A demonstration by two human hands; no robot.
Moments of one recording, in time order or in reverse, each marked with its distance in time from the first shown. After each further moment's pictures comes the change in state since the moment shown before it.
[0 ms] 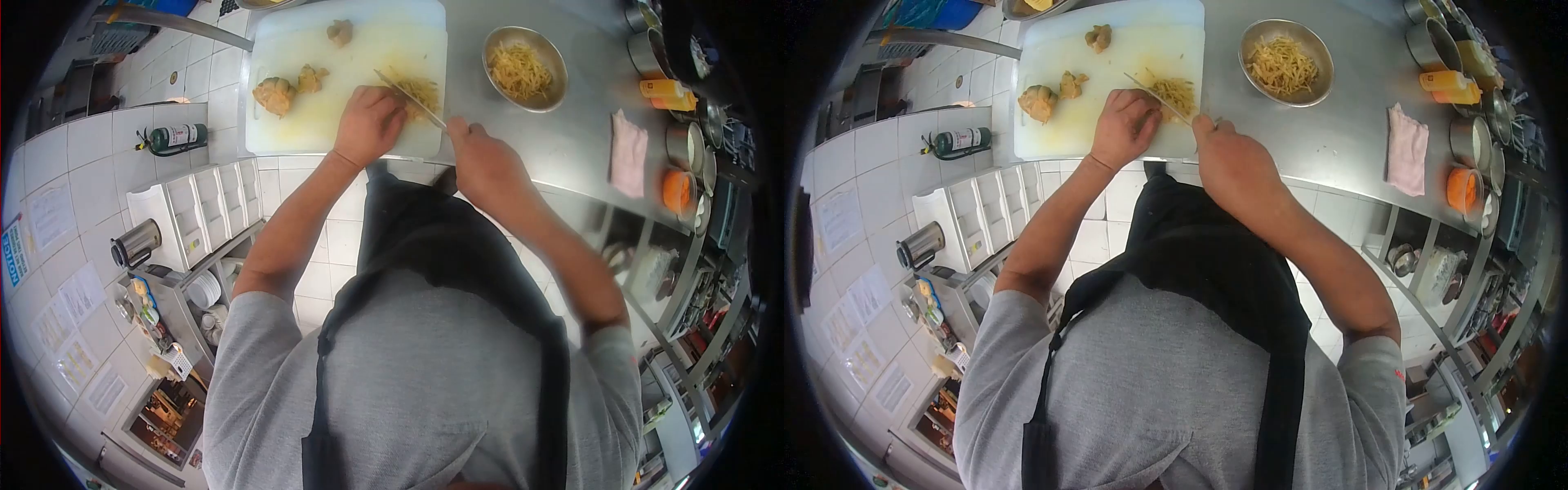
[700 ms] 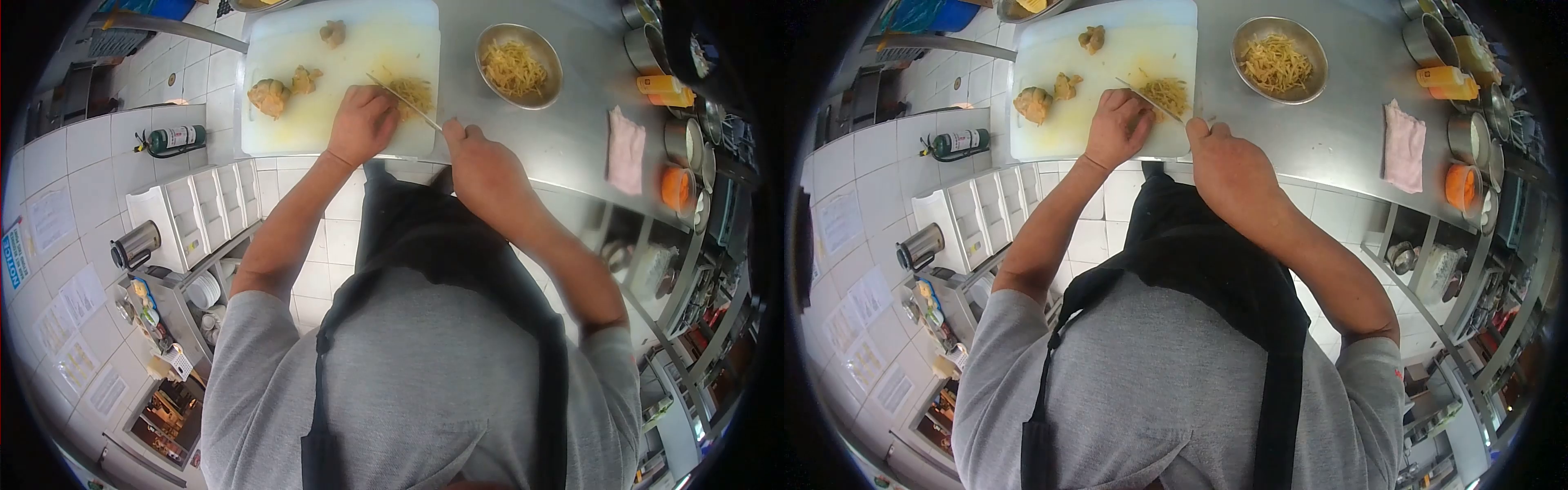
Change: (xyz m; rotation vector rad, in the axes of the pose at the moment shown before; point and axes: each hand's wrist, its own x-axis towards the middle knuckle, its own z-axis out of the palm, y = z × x) left_hand -0.003 0.002 0.000 0.005 -0.016 -0.019; right_hand -0.018 -0.011 -0.022 -0.050 0.010 -0.002
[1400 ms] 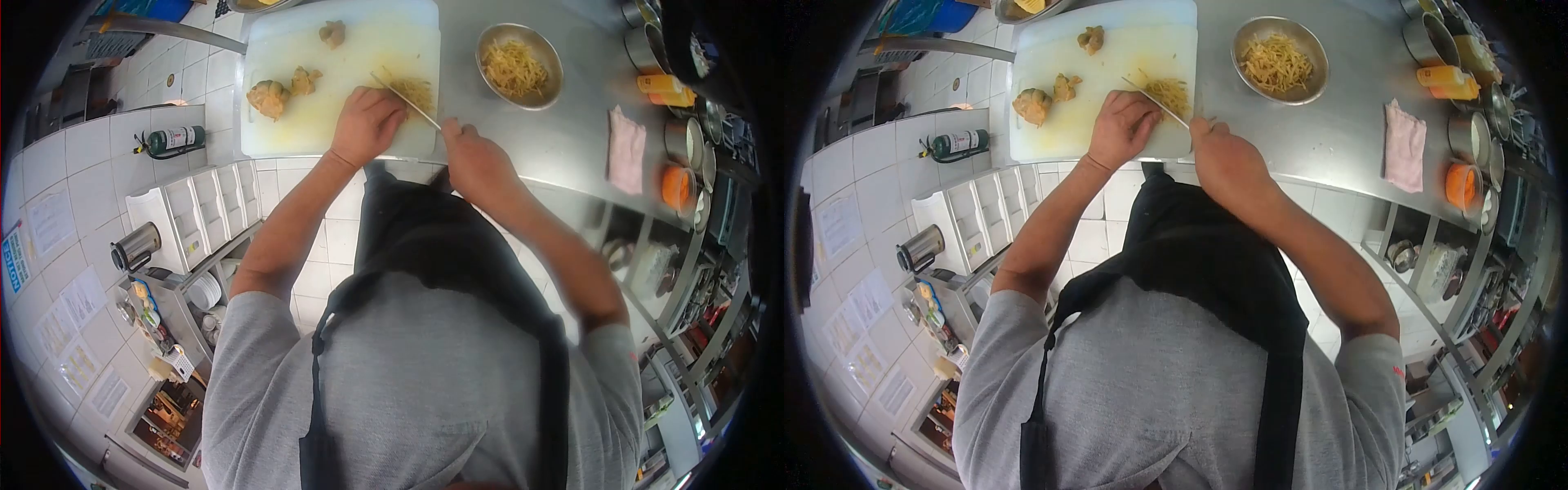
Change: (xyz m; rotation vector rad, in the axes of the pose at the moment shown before) left_hand 0.001 0.002 0.003 -0.049 0.002 0.056; right_hand 0.013 0.013 0.030 0.107 -0.034 0.043
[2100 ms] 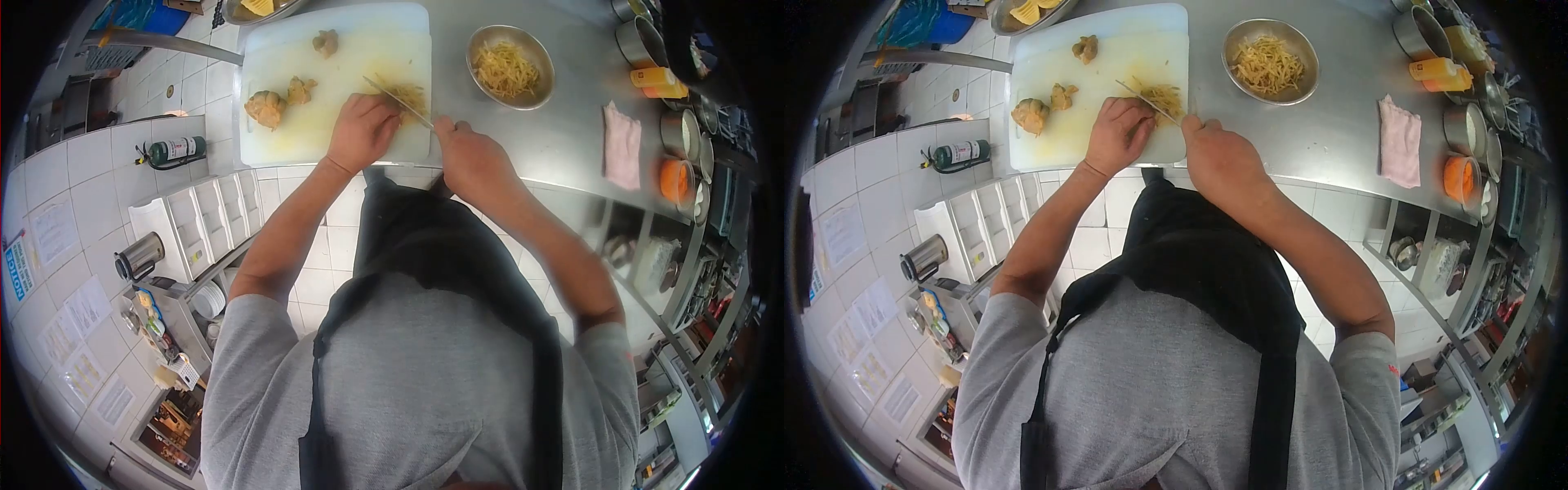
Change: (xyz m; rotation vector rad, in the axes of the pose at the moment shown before) left_hand 0.006 -0.001 -0.001 0.015 -0.020 0.022; right_hand 0.006 0.001 -0.010 -0.062 0.012 -0.015
